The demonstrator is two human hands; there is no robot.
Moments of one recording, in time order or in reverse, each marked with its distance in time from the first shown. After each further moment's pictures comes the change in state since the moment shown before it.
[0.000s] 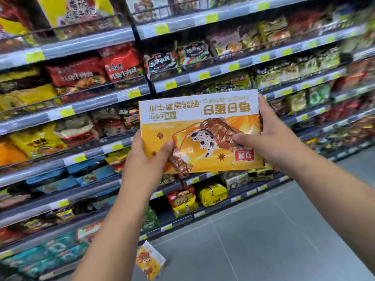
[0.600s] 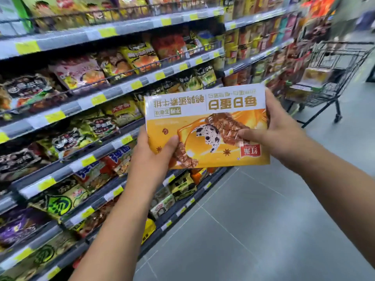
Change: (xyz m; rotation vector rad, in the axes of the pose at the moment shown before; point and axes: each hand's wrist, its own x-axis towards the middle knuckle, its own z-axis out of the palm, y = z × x) left_hand 0.025 0.155 0.381 -0.173 -0.385 0.163; right_hand 0.009 0.105 -0.352 -0.036 0.429 0.045
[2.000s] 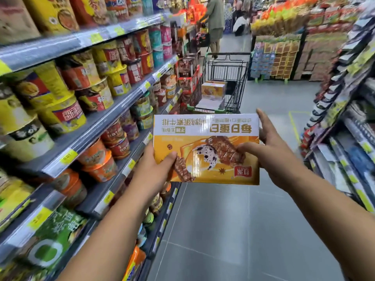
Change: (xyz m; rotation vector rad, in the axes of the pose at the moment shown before) left_hand 0.506 0.050 0.739 -0.159 -0.683 0.050; right_hand 0.508 0.301 -0.472 0.073 0.603 0.265
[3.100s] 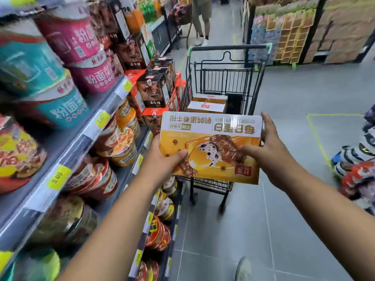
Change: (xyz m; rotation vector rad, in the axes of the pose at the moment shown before) left_hand 0.775 -0.053 0.245 0.024 -0.204 -0.148; right_hand 0.769 0.123 -0.046 -0.105 0.128 0.165
